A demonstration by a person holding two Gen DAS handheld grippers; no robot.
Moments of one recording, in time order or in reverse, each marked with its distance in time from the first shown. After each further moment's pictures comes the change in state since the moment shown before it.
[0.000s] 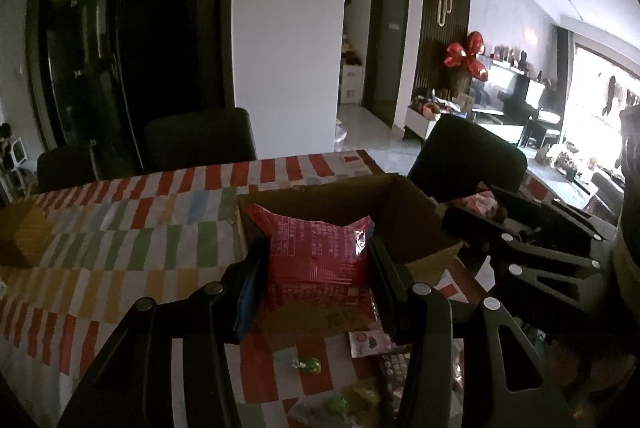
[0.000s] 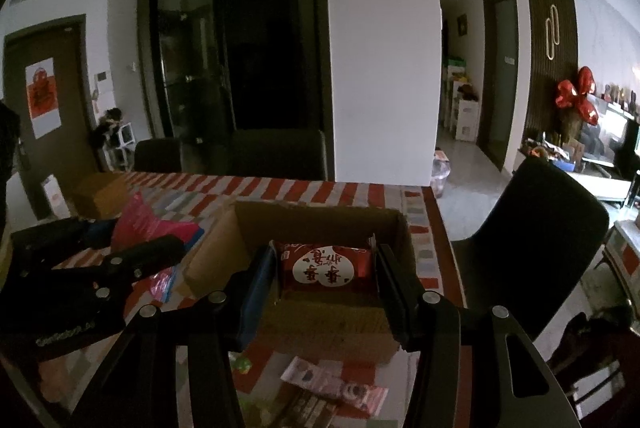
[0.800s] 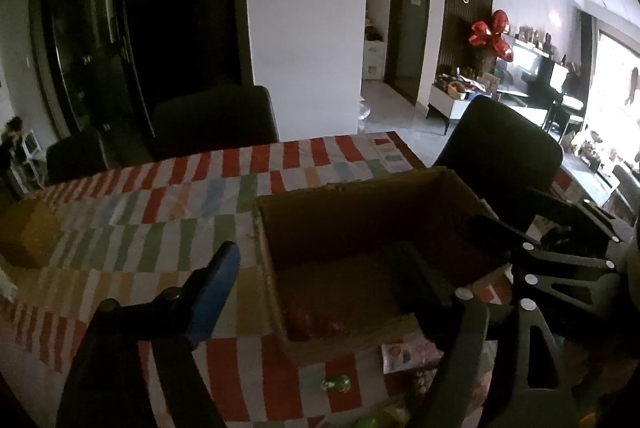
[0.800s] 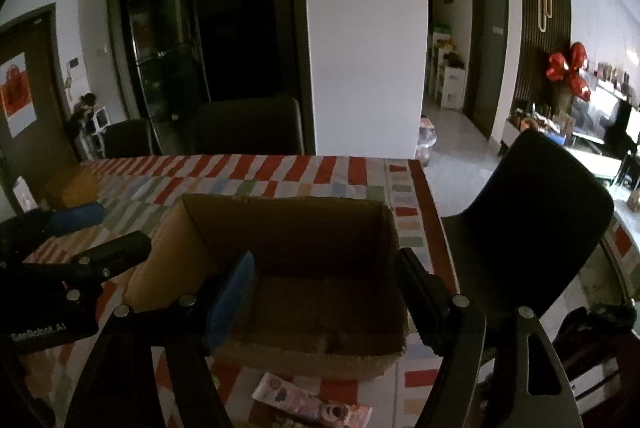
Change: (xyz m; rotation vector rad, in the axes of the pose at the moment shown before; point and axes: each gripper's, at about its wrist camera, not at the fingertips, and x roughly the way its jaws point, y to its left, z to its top) left arm 0.038 0.012 0.018 -0.003 0.081 0.087; right arm 0.055 -0.023 0.009 0.029 0.114 -0.063
